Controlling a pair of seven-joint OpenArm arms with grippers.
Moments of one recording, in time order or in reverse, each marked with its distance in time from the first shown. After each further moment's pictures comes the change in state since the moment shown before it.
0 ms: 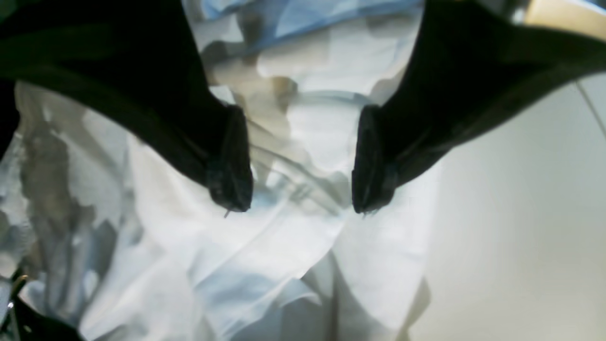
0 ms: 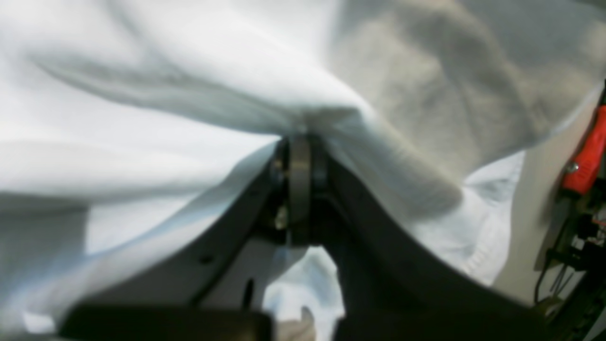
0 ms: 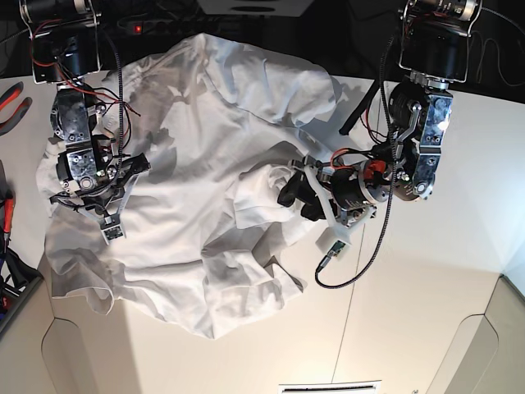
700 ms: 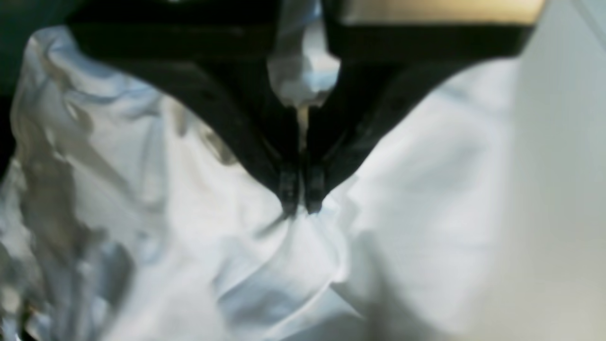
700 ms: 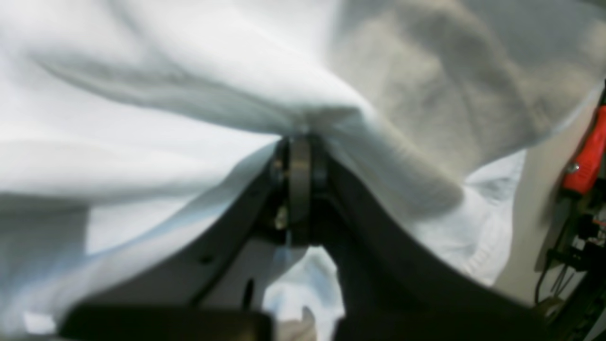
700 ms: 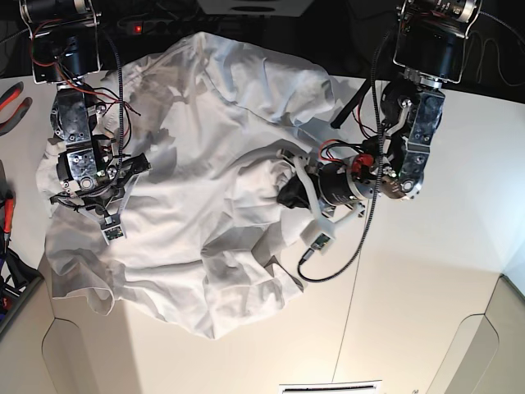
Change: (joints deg) left arm 0.0 -0.1 2.3 0.2 2.9 -0.6 -1.2; right arm 0.0 0.0 0.0 0.0 0.0 0.0 0.0
